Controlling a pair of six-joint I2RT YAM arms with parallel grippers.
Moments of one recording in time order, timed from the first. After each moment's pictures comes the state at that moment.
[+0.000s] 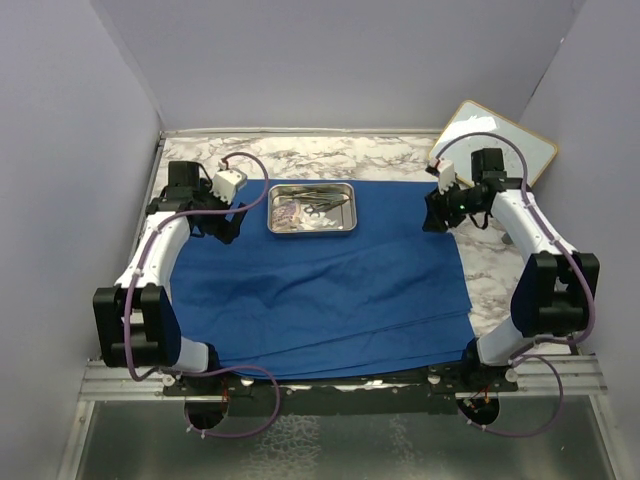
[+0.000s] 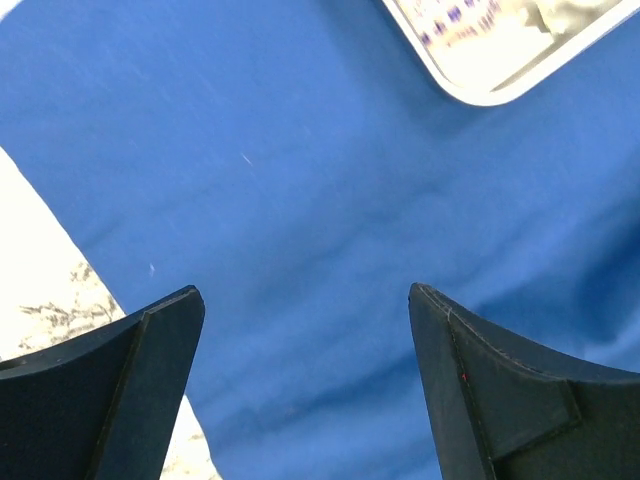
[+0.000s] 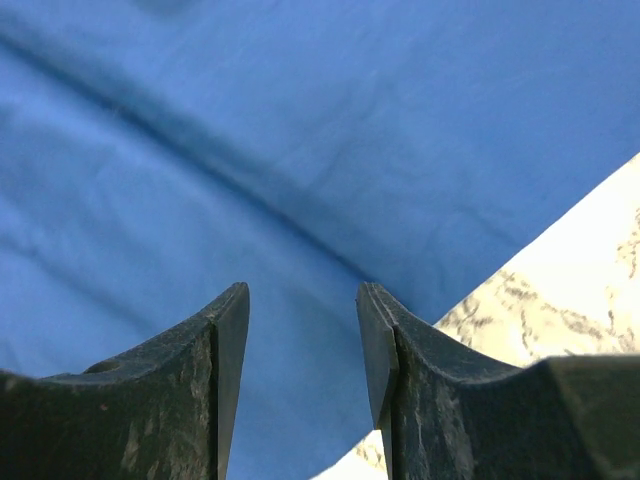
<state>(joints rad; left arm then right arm) 0.03 1.39 1.09 -0.68 0.35 0.58 -0.01 1.56 1.23 -0.78 -0.56 -0.61</state>
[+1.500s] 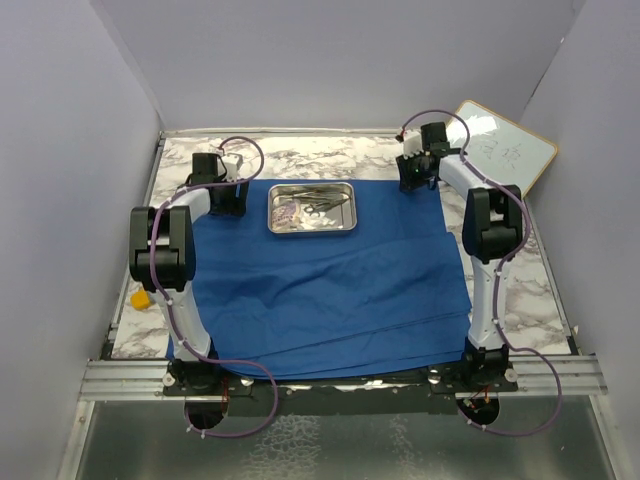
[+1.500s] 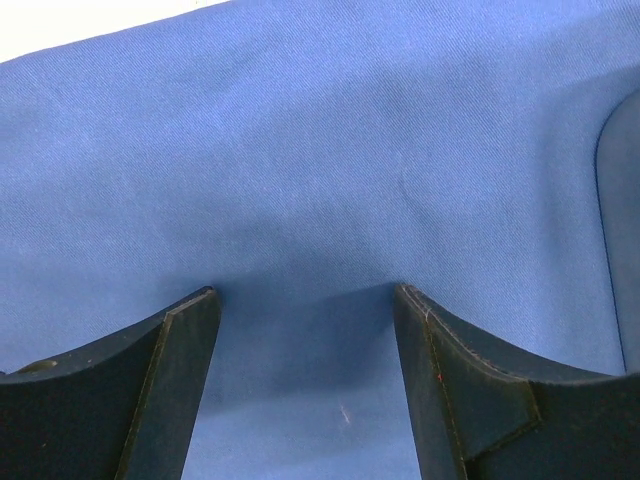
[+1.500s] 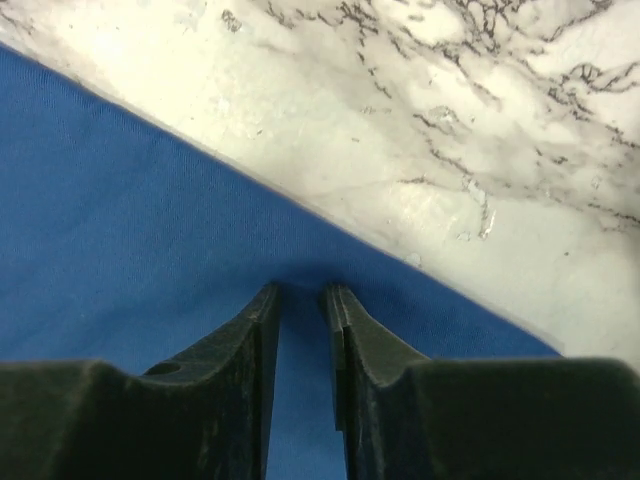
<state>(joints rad) 0.03 1.96 1.27 -0.19 0.20 0.19 0.12 2.30 1.82 -0.47 -0.24 -0.29</state>
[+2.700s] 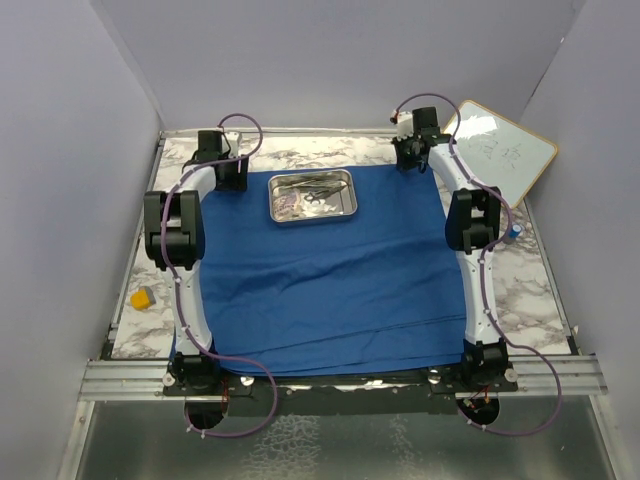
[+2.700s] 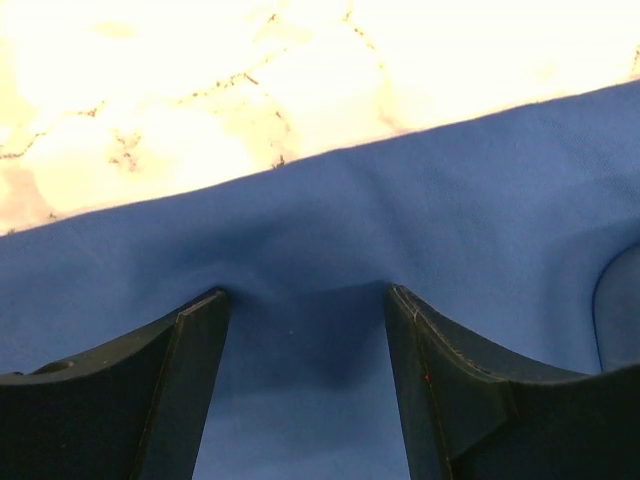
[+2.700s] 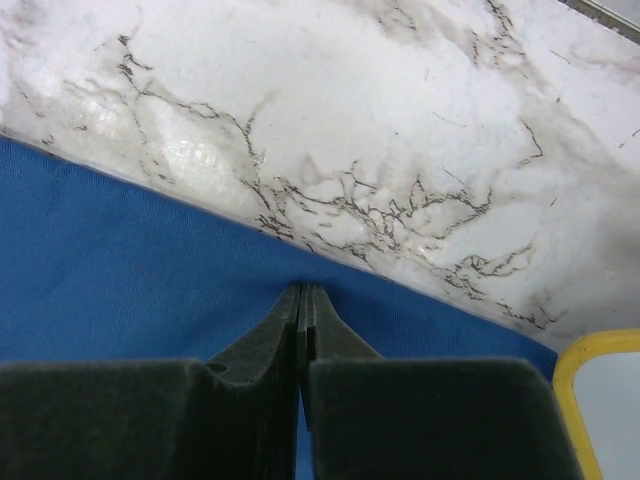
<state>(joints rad) 0.02 2.21 1.65 -0.28 0.17 0.09 0.13 2.60 2.34 -0.59 -0.18 -0.27</state>
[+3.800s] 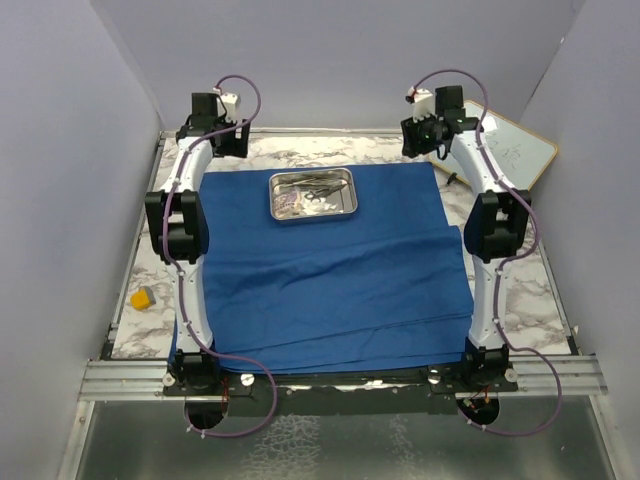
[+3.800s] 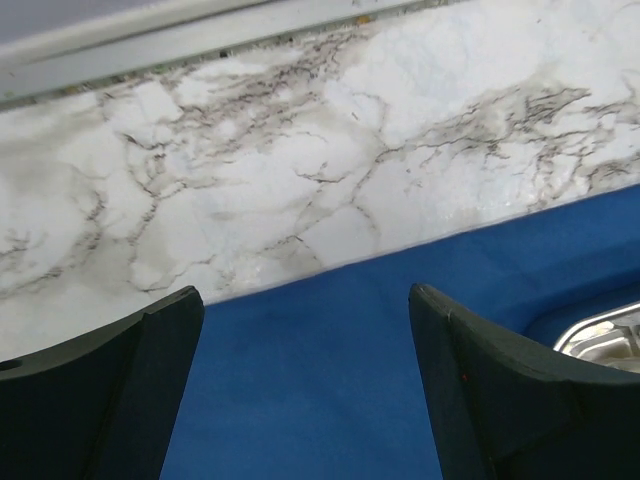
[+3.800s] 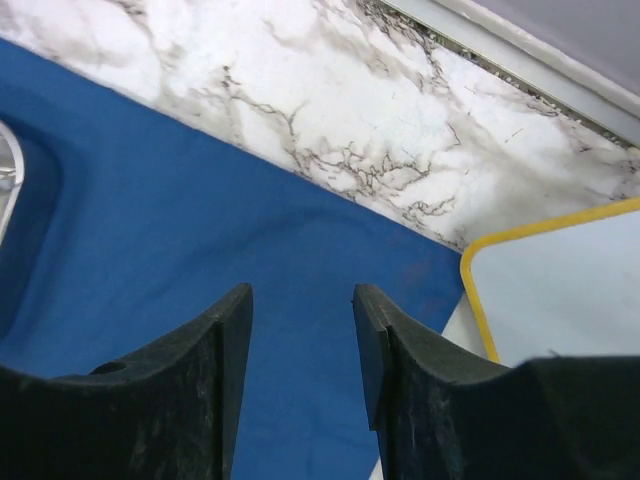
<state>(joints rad) 0.02 2.35 2.14 -0.54 0.18 0.14 0.10 2.37 2.24 -0.66 -0.28 -0.30</state>
